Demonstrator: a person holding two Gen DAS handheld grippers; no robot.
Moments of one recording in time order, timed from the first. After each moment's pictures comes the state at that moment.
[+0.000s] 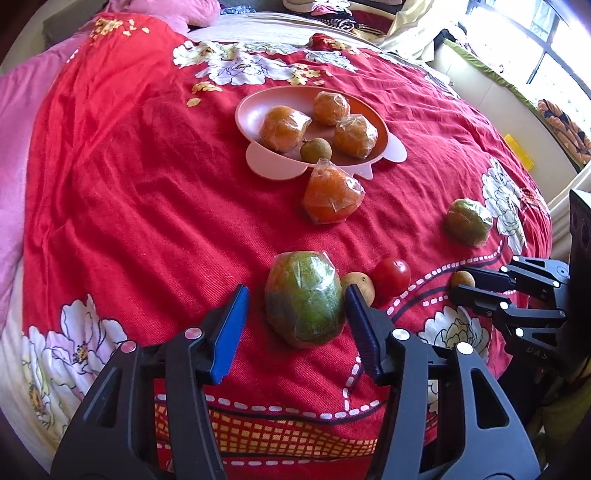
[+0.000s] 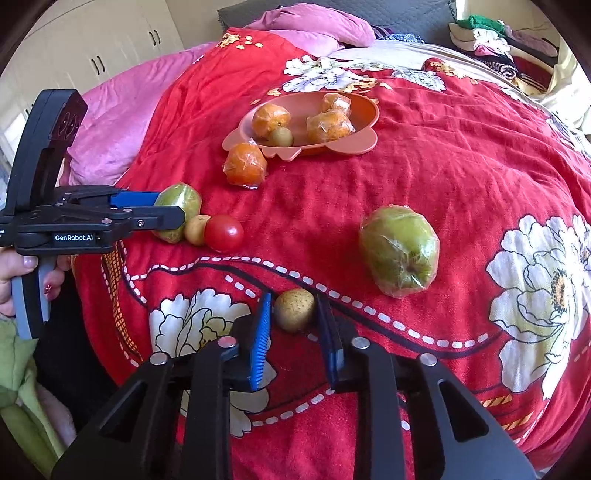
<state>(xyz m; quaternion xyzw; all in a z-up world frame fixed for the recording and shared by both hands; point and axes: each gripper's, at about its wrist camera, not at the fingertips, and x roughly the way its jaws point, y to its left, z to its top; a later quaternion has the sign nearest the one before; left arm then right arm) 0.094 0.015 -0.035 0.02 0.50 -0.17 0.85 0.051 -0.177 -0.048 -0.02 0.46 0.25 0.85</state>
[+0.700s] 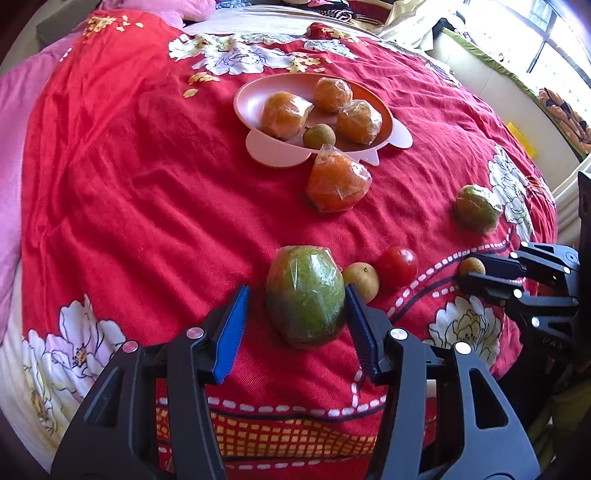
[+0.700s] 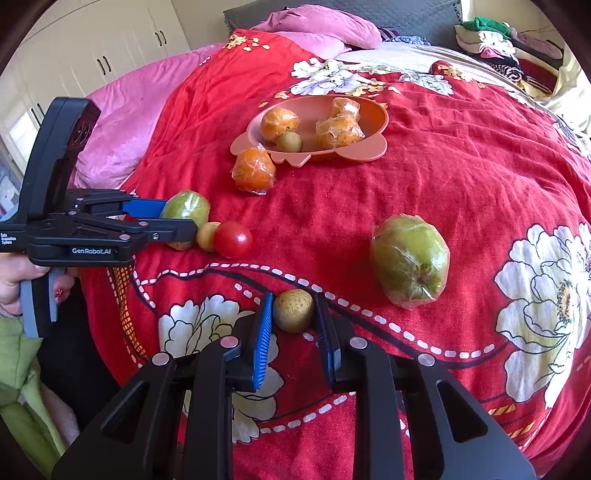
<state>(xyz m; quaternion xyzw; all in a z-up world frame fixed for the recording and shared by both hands) 0.097 0.017 -0.044 0.03 0.52 -0.17 0.84 0.053 -0.178 -0.046 -0.01 0.46 0.26 0.85</state>
